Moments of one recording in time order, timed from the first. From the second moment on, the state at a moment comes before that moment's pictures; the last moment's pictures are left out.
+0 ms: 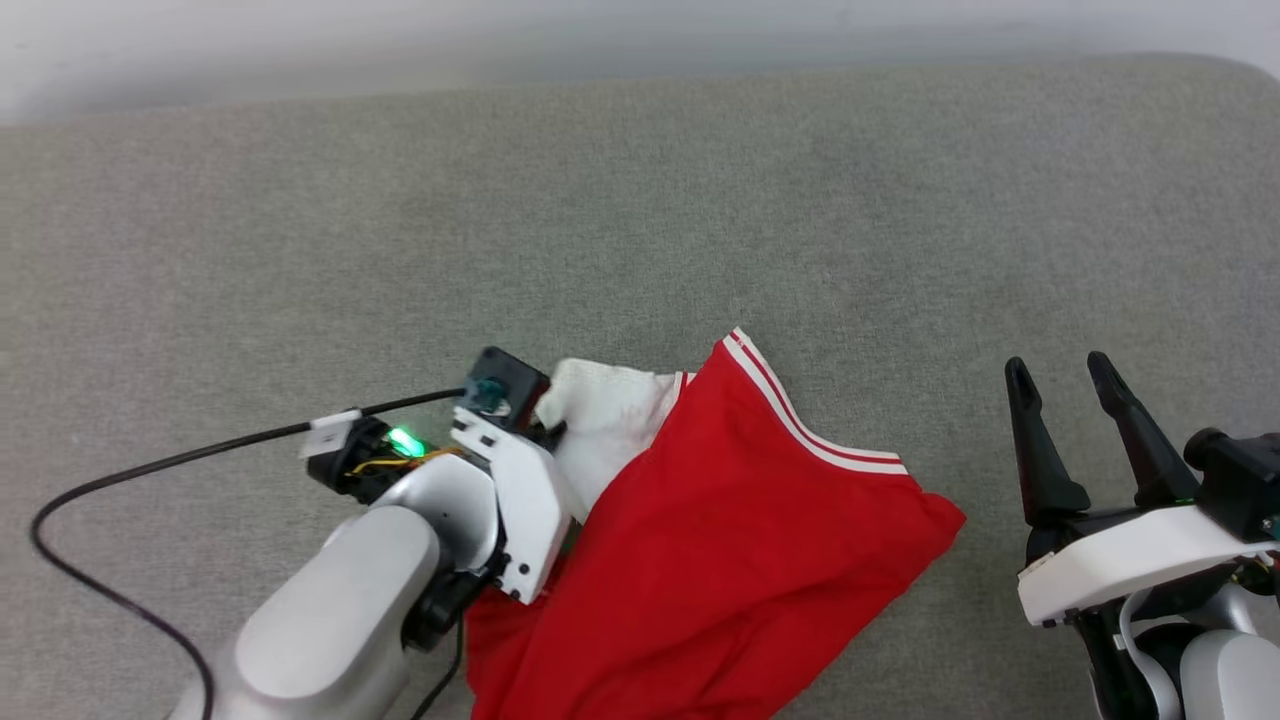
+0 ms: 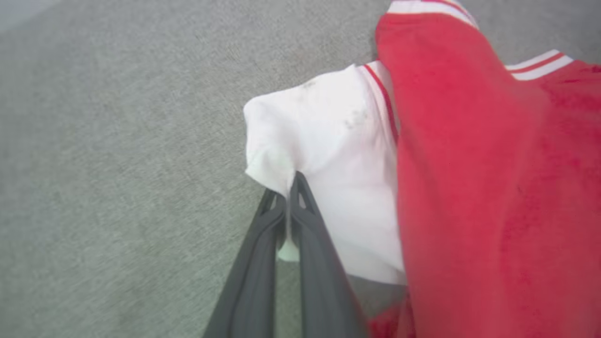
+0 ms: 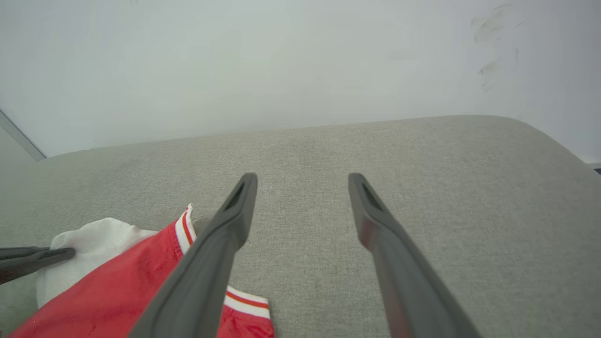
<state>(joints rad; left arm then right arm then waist) -0.58 0.39 -0.76 0.32 -0.55 0.01 0.39 -0.10 -0.05 -0.03 -0.09 0.21 0.13 0.05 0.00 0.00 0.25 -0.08</state>
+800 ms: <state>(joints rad) -0.08 0.51 -0.45 0.23 -0.77 0.31 0.15 -0.03 -0.05 -0.07 -0.10 0.20 0.13 0.08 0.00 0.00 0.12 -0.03</state>
